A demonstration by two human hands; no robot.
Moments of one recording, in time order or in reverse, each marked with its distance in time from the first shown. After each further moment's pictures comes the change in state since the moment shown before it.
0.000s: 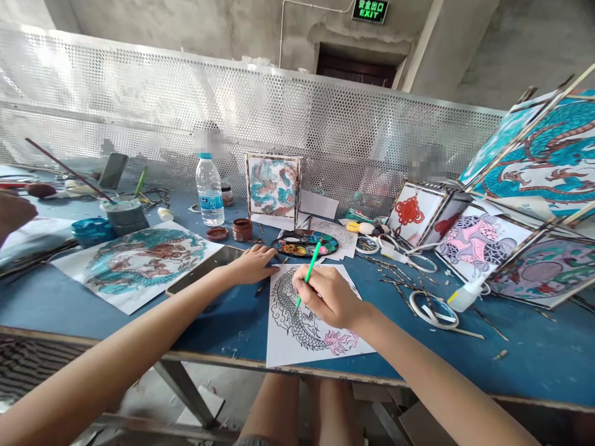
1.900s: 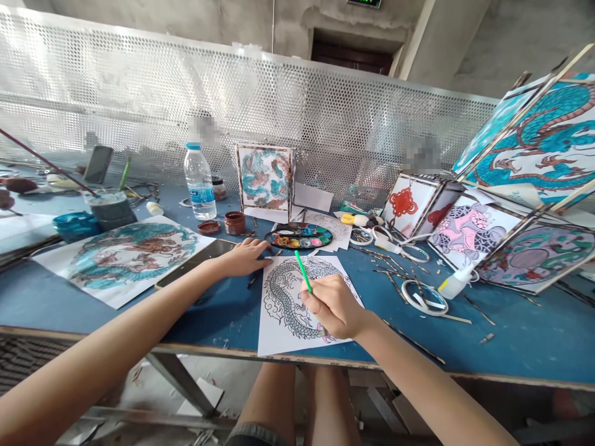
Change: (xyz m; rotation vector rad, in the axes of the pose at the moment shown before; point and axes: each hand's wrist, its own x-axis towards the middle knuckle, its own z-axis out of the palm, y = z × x) left_hand 0.001 0.003 -0.005 0.031 -0.063 -0.007; right_hand -0.035 -0.001 0.001 -0.053 0.026 0.008
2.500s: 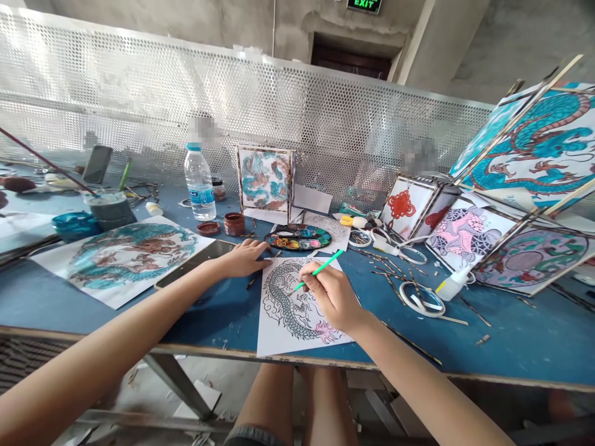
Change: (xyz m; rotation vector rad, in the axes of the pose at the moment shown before) left_hand 0.001 -0.004 0.003 -0.045 0.020 0.016; right_hand 0.005 0.002 0.002 0.021 0.136 0.222
